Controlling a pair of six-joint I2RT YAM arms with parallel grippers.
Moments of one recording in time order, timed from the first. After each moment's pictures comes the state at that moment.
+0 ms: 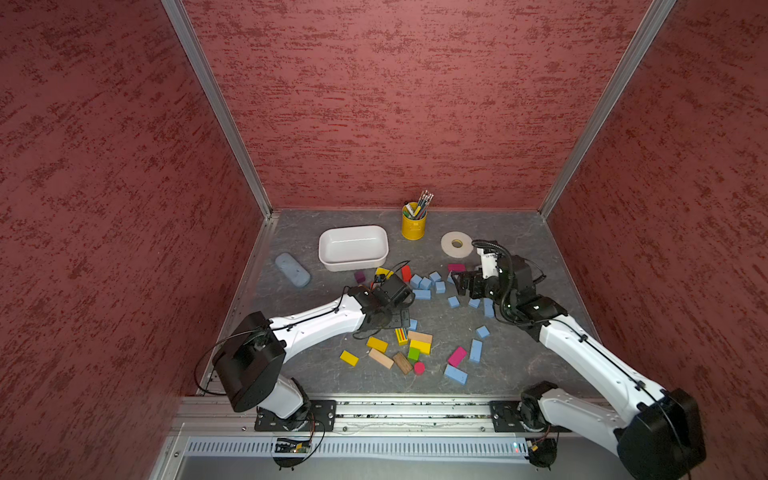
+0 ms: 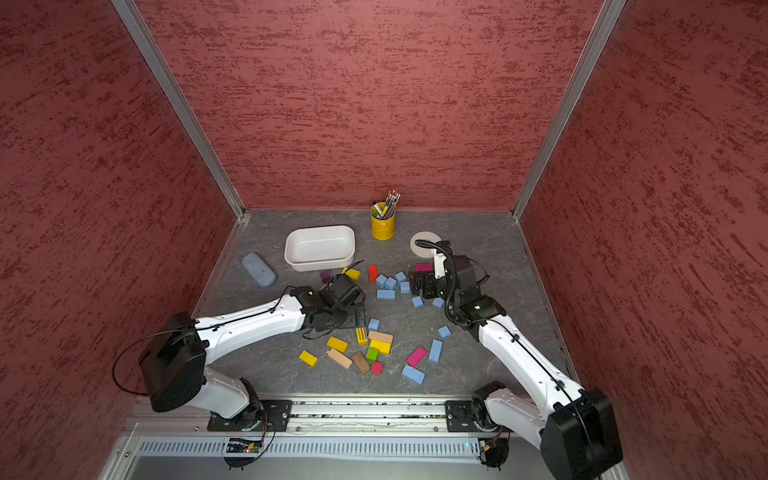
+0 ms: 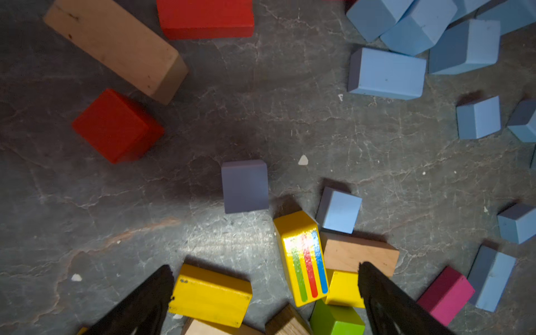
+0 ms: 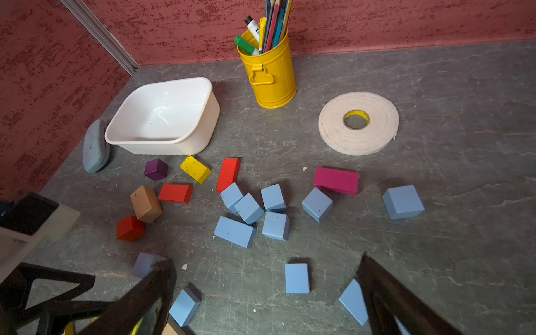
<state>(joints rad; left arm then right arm) -0.84 1.52 0.99 -0.66 -0.14 -0.89 0.40 1.07 0.73 -0.20 -0.08 0.29</state>
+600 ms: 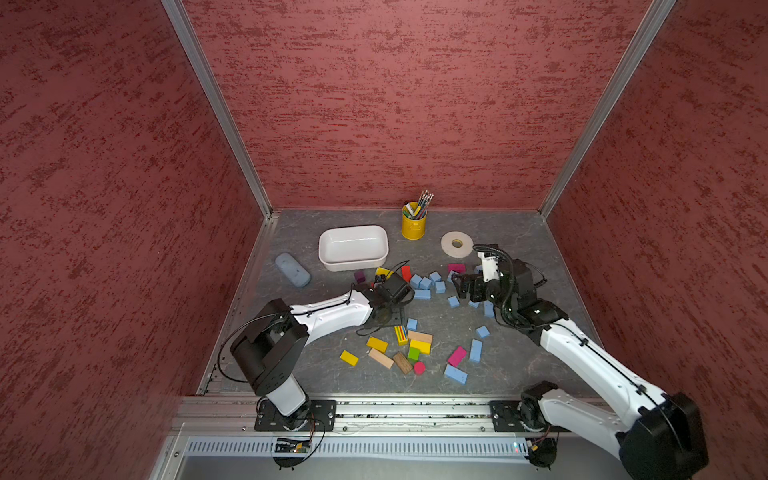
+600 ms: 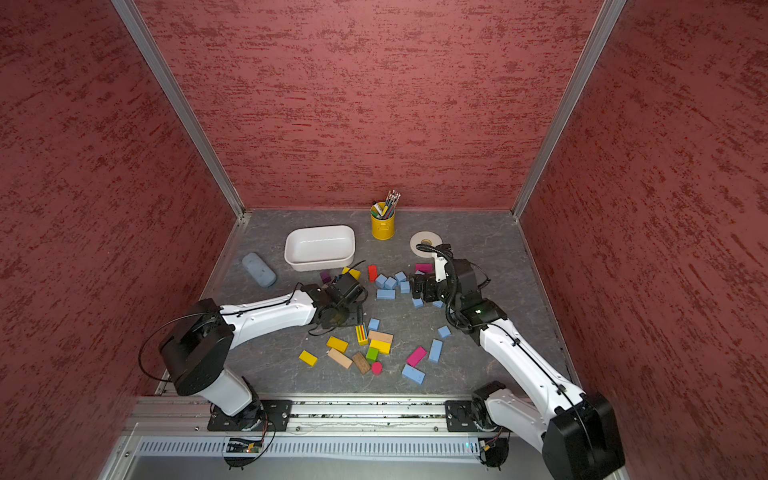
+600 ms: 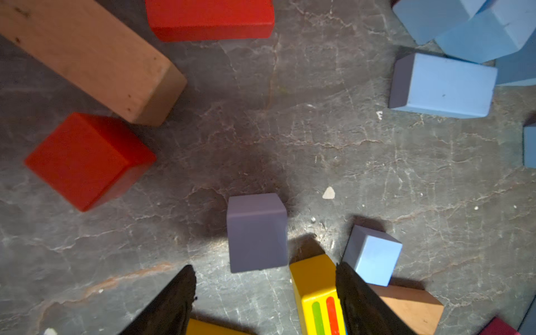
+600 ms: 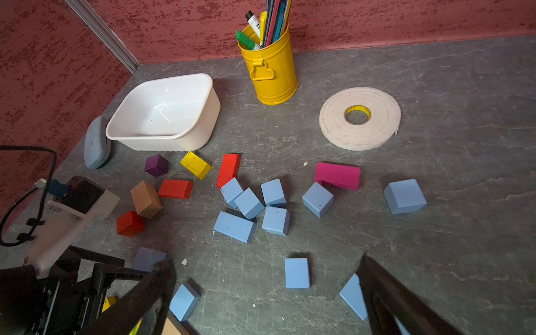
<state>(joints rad) -0.80 1.64 0.99 -0.60 -0.14 -0.85 0.40 1.05 0.70 -0.18 -0.09 0.29</state>
